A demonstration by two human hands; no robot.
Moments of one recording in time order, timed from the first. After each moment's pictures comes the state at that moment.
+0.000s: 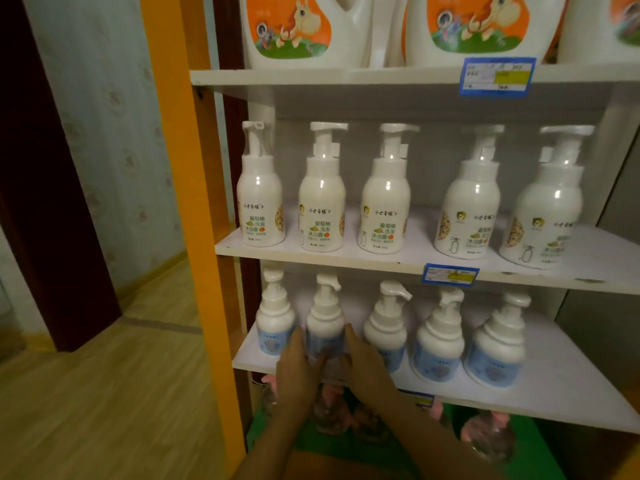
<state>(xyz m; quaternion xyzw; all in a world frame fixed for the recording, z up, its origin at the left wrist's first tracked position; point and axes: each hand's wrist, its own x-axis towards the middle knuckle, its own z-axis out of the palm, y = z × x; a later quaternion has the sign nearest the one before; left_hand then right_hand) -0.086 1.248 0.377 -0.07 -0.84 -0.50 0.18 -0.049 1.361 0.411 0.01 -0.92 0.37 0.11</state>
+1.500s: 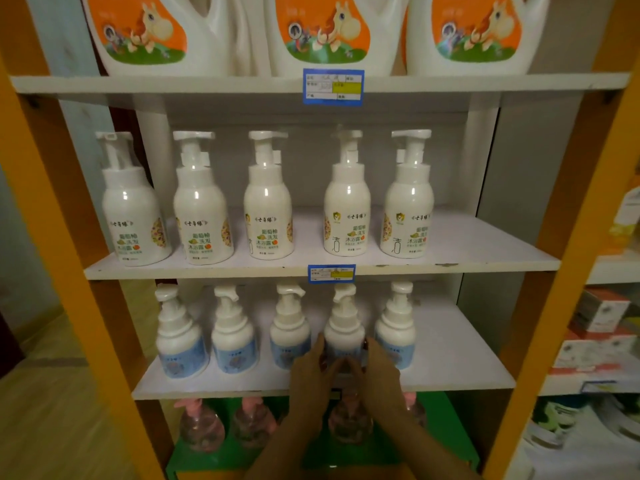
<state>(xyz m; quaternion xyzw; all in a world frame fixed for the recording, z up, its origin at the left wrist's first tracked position) -0.050 1.395 0.380 -0.23 -0.84 -0.49 0.08 0.002 1.497 0.384 -0.16 -0.85 0.43 0.26</state>
